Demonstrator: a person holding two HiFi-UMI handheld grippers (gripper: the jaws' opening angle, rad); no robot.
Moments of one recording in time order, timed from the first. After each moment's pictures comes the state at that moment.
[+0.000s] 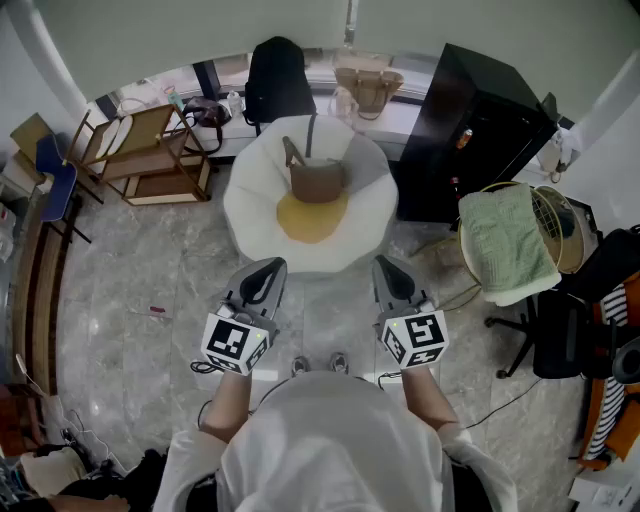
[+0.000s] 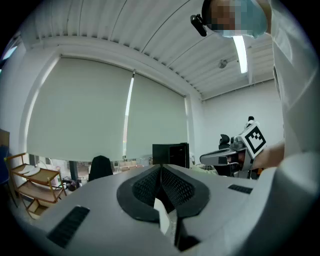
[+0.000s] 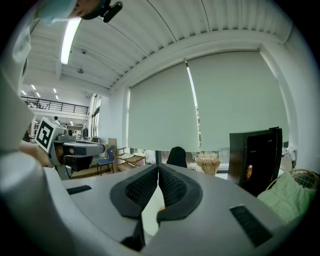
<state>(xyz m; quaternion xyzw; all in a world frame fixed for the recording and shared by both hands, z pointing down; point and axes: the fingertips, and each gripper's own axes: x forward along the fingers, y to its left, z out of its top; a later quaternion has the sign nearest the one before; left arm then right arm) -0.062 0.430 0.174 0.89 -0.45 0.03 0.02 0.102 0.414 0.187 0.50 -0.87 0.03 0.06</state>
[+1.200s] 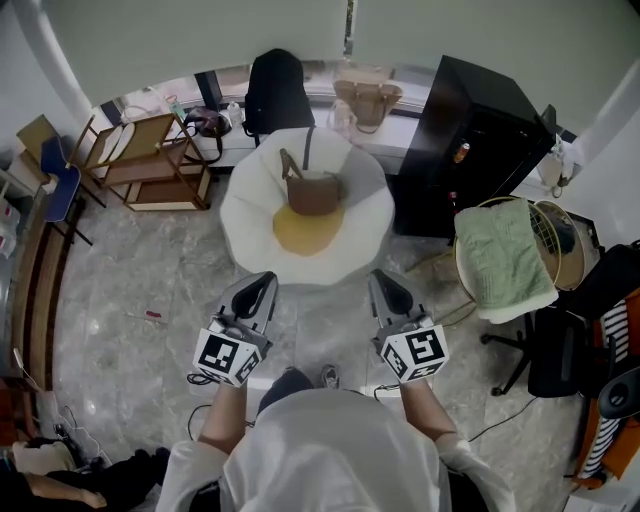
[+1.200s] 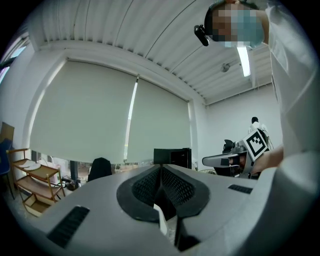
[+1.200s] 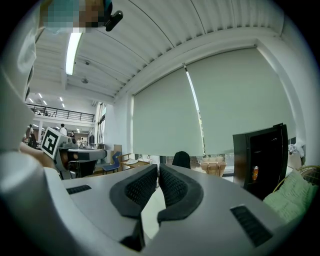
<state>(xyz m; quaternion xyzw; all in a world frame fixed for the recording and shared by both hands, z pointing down) -0.036 0.430 0.173 0.88 -0.47 0.00 0.02 0.140 0.411 0.182 0.46 -0.89 0.03 0.02</state>
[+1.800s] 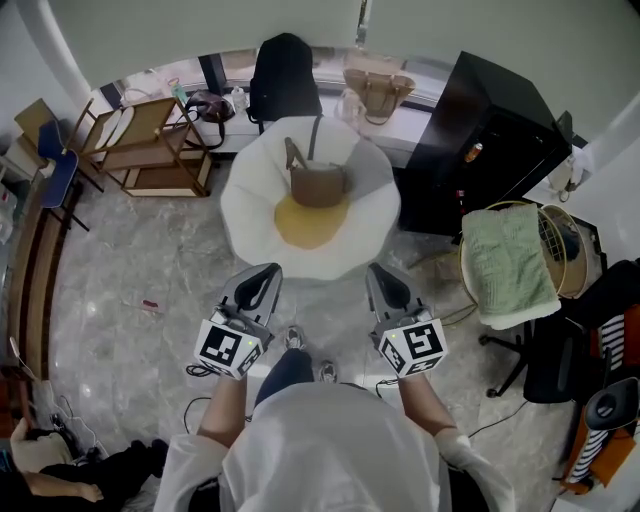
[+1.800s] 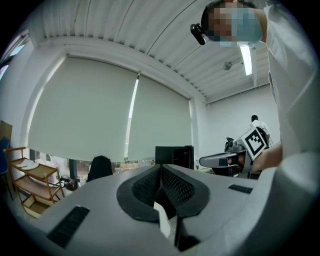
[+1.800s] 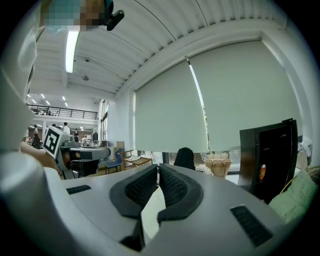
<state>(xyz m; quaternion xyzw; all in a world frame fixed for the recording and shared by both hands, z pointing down) -0.046 0.387 0.188 0.89 -0.46 0.00 0.02 0.112 0.366 0.200 0.44 -0.89 0.04 0.04</state>
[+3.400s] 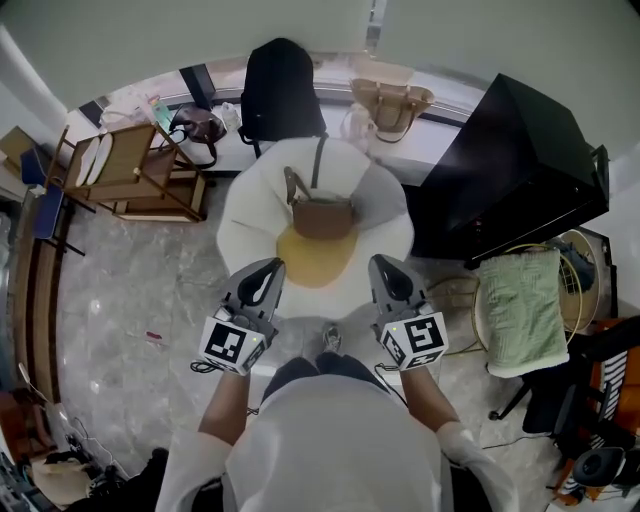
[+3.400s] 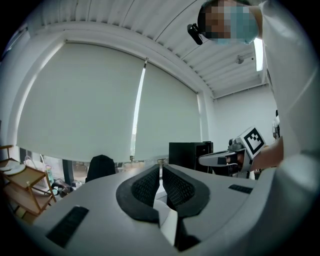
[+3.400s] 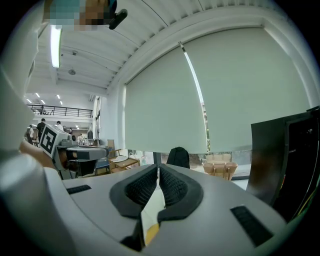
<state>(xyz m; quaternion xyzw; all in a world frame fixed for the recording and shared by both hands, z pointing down) -0.066 0.124 0.210 0.88 -0.47 0.01 0.04 0.091 0.100 0.223 0.45 -0.89 0.06 0.05</state>
